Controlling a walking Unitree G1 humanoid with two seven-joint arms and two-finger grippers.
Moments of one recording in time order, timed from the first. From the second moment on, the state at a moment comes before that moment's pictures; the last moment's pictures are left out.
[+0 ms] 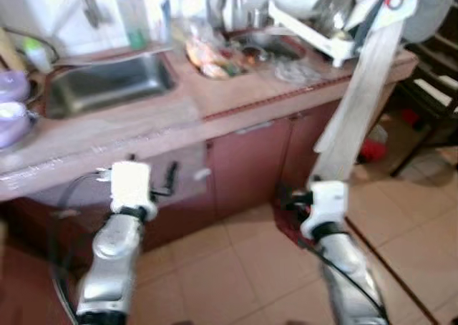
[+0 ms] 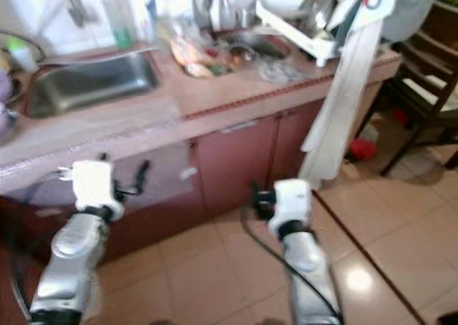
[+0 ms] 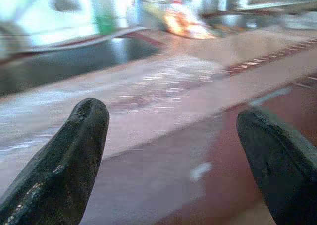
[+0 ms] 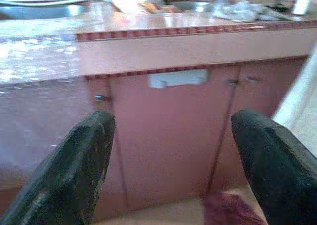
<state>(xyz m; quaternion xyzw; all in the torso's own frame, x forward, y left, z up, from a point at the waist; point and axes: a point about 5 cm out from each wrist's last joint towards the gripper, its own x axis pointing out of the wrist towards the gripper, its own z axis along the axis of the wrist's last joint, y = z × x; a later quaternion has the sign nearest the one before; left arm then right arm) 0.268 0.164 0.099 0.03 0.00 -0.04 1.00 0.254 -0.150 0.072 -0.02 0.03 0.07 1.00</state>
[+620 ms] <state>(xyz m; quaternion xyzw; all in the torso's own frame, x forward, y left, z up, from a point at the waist) 0.251 0.168 0.094 0.04 0.00 0.02 1.00 0.274 -0.146 0.085 -0.06 0.01 0.12 0.99</state>
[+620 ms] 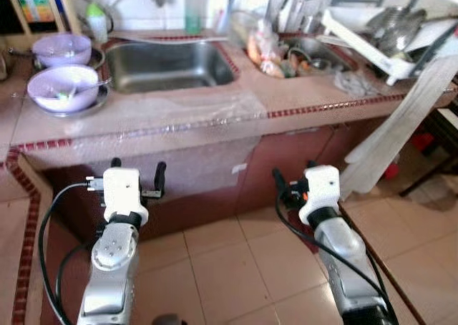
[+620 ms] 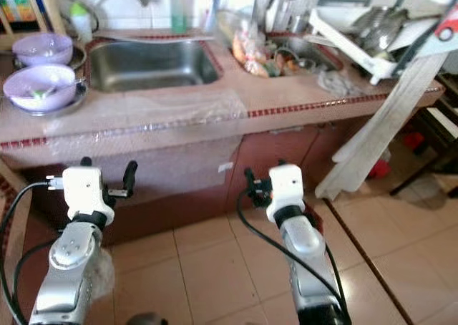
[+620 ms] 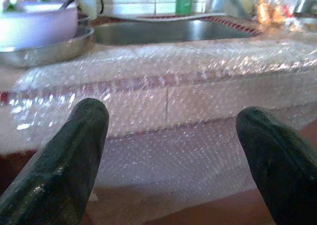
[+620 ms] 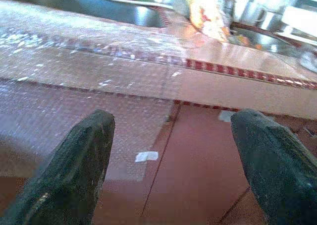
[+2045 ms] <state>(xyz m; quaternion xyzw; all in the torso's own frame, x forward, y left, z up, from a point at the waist) 0.270 0.149 0.138 0.04 -0.08 -0.04 1.00 0.291 -0.148 0.116 -0.10 -0.09 0.11 0.99</state>
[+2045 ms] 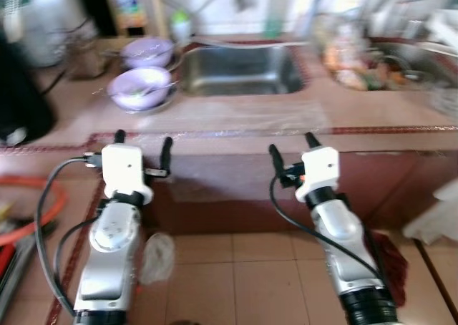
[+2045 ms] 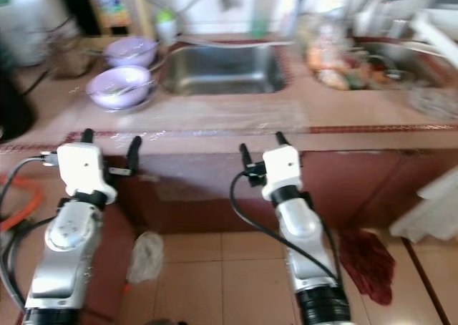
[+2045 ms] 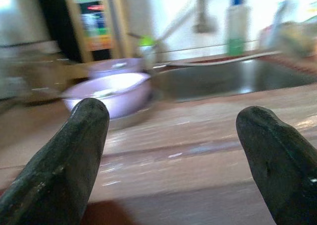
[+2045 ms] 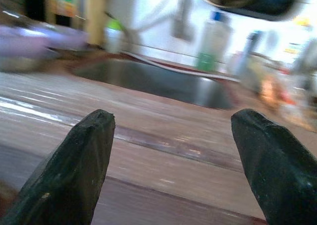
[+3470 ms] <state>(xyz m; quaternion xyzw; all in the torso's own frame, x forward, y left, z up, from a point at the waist) 0.275 0.141 0.165 0.03 -0.12 -0.06 0.99 0.302 -0.143 0.124 -0.09 -0.11 0.09 0.99</state>
